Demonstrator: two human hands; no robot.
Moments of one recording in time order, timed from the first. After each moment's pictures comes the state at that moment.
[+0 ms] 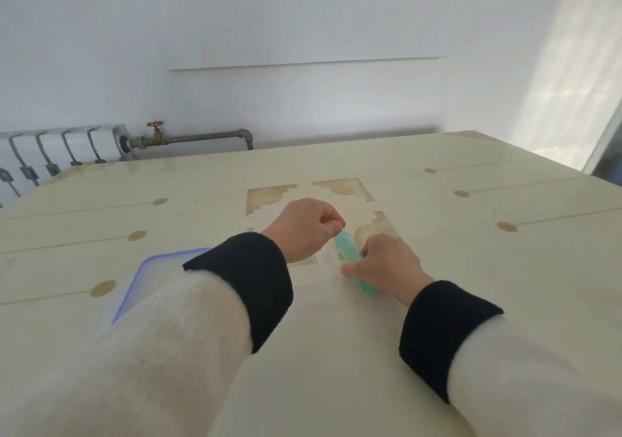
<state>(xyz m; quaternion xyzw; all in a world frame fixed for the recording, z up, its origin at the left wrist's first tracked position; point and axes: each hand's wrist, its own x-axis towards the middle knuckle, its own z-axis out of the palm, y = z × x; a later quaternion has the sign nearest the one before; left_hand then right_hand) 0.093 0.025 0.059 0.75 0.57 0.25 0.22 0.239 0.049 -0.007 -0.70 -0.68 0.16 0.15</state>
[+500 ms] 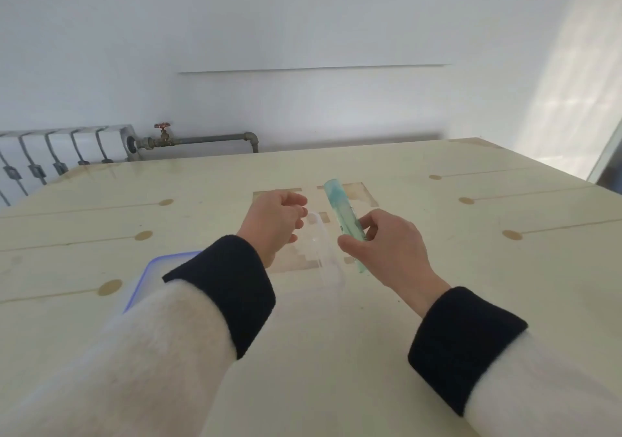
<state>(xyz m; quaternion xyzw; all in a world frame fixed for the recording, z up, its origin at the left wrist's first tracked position) 0.064 0.021 0.064 0.53 0.61 0.47 0.36 0.230 0.026 0.025 -0.61 -0.68 0.15 0.37</state>
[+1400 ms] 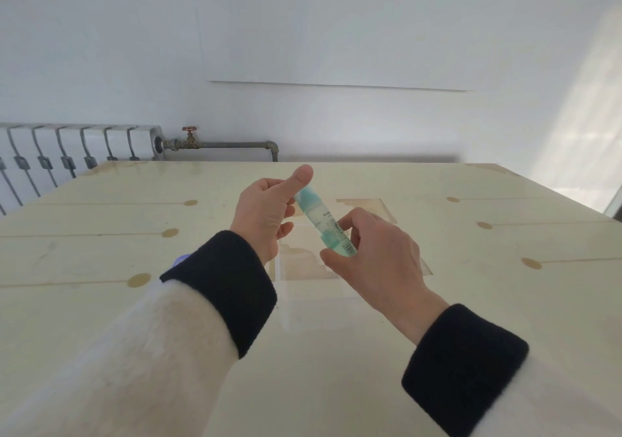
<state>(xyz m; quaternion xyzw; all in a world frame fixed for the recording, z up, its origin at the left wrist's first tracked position) 0.034 -0.001 0.092 0.35 0.52 0.64 0.45 0.181 -0.011 0.056 -0.54 -0.76 0.01 0.35</state>
